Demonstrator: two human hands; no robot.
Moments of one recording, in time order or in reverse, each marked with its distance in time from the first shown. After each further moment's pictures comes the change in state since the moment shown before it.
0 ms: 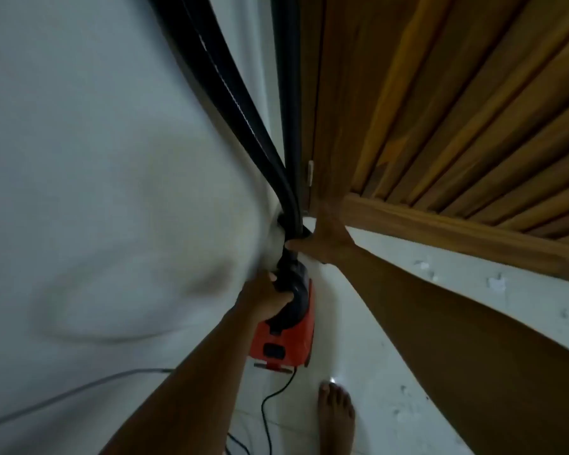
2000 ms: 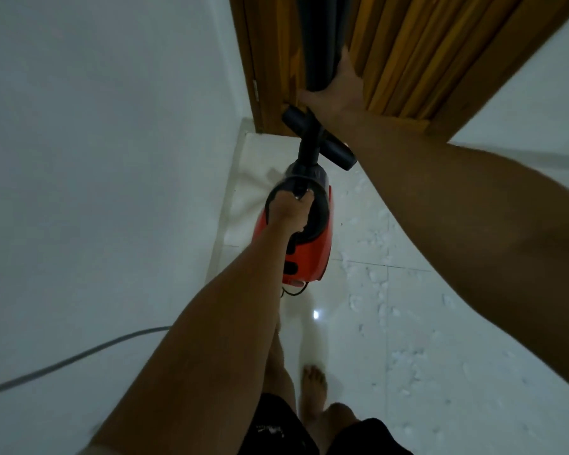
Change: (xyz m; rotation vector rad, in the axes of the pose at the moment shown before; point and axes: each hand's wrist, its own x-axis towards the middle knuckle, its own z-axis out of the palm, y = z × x) left_hand -0.482 0.009 0.191 -0.410 0.166 0.200; right_hand -0.555 -0.106 -0.151 0.250 0.618 -0.167
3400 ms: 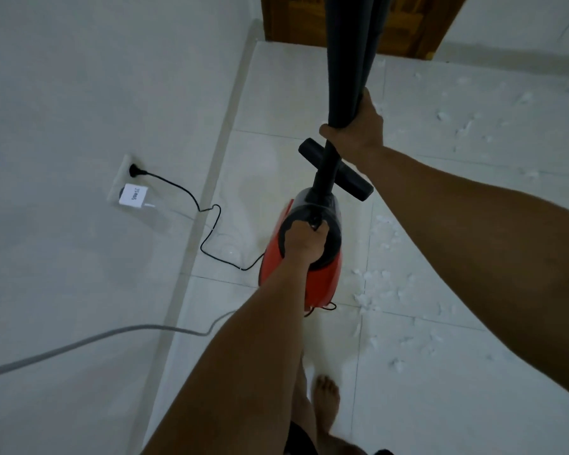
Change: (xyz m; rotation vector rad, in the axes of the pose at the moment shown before) left_hand -0.536 -0.363 0.151 0.104 -0.023 -0.065; right_hand -0.614 0.090 -0.136 -0.063 -0.069 0.122
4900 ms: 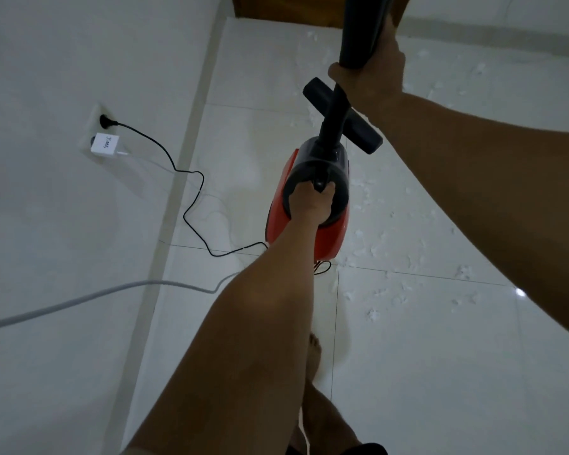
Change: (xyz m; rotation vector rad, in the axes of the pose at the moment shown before) left_hand -0.108 -0.012 0.071 -0.112 0.005 0.114; right_hand -0.119 0.005 -0.096 -0.085 0.196 -0.130
